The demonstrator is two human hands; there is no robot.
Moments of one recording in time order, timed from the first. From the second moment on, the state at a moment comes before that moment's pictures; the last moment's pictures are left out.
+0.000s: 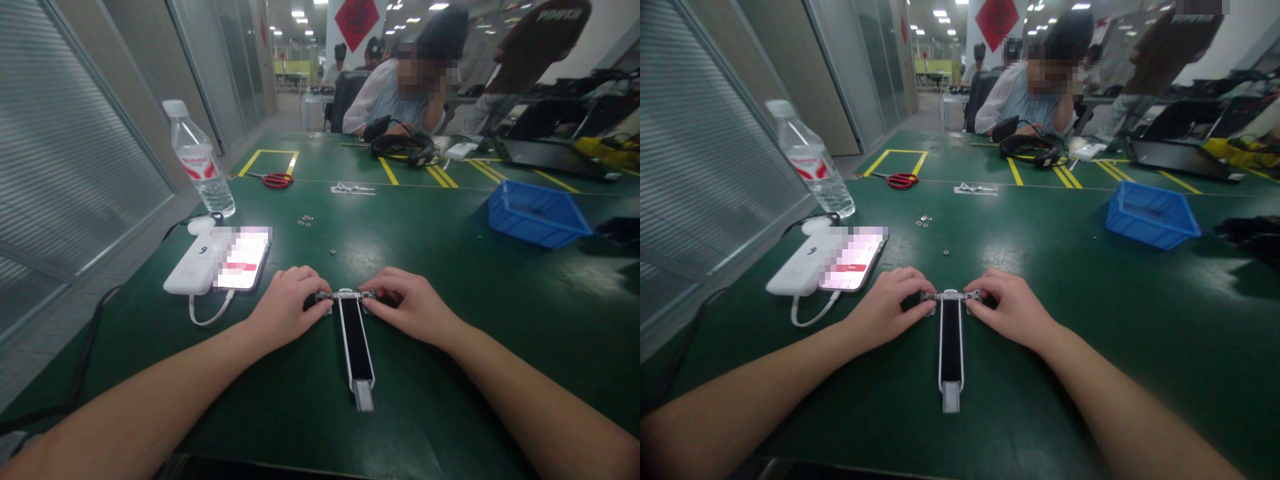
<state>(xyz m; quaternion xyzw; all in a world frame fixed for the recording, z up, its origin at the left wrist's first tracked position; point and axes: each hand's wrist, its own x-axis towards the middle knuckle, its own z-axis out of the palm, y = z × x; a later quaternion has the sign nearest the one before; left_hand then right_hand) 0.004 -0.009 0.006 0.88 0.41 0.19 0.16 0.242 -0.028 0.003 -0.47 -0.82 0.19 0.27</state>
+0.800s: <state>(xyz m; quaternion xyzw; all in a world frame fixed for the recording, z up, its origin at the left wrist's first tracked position) 0.008 -0.008 0.003 0.88 0.40 0.22 0.16 0.240 -0.029 0.002 -0.46 -0.82 0.20 0.26</state>
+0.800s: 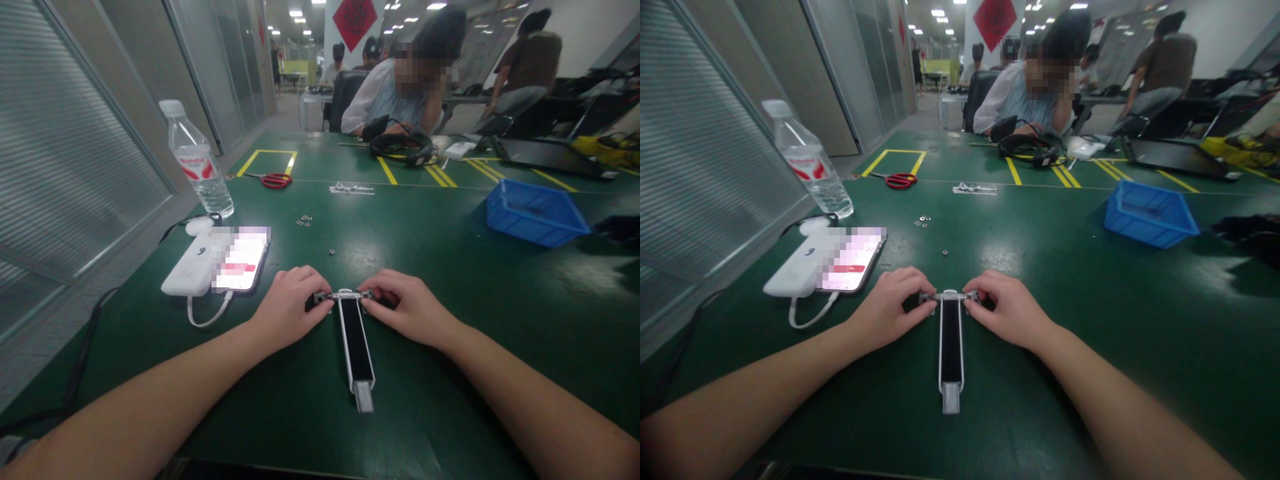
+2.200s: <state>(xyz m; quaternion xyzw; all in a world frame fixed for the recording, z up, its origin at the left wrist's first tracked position) 0.000 -0.007 0.008 0.88 0.38 0.24 0.17 0.258 -0.015 -0.005 -0.58 -0.77 0.08 0.25</state>
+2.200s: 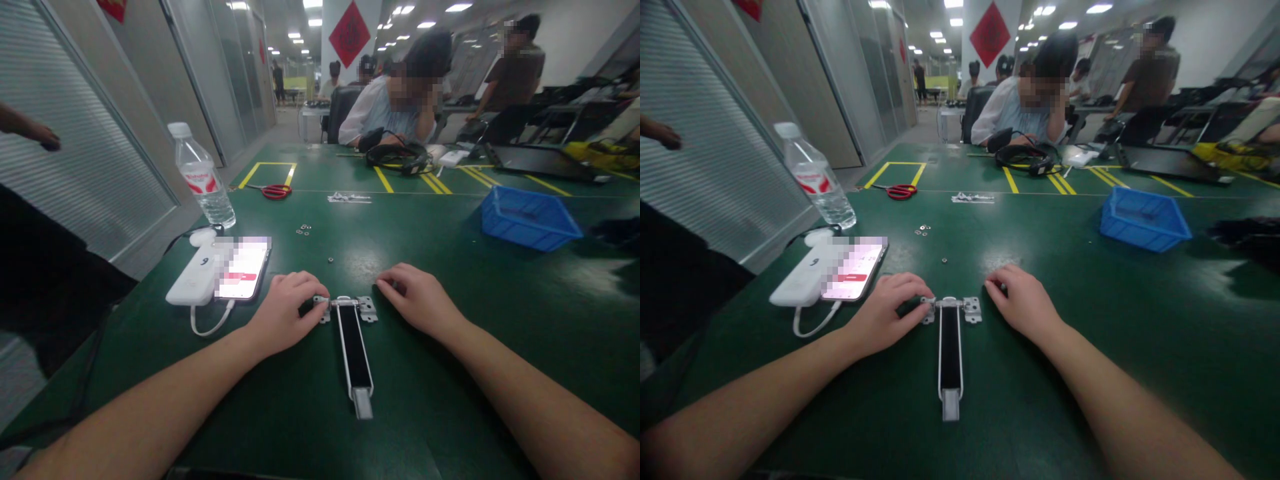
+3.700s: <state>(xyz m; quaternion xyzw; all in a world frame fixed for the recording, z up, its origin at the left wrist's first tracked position) 0.004 -0.008 0.009 0.85 0.41 0.28 0.17 0.232 -0.038 0.006 -0.51 -0.74 0.24 0.38</state>
